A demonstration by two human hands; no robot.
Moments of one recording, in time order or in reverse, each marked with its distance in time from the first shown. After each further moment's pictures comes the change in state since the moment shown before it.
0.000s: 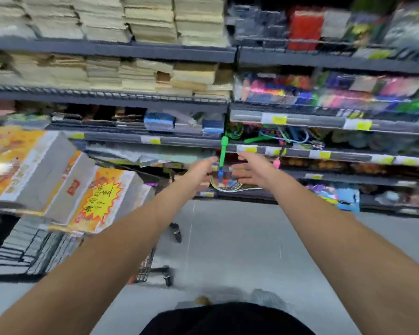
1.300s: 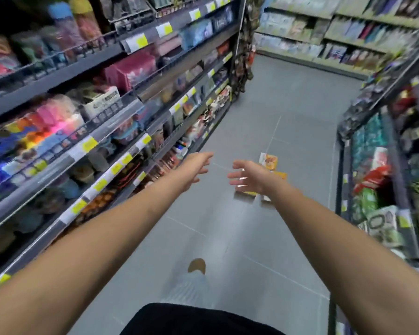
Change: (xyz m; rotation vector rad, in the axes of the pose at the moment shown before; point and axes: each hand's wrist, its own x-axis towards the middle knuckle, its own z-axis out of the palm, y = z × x) left_hand -0.096 0.040 0.920 0.757 -0.932 0.240; right_hand -0.307 0.249 -0.787 0.672 0.936 0.040
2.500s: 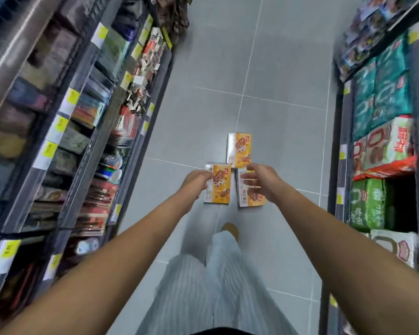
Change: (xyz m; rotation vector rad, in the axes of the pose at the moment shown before) left_hand 0.482 0.174 0.284 0.249 -0.187 -0.355; right_hand 0.436 -0.085 -0.368 0.322 0.285 0.385
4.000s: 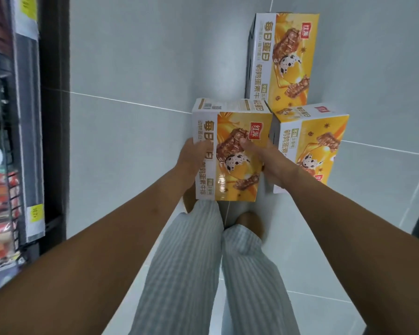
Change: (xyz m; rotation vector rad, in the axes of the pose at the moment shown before) left_hand 0.516 -0.189 0.059 -0.044 -0.052 -0.221; right_hand 0.505 0.199 0.071 0.074 -0.282 0.115
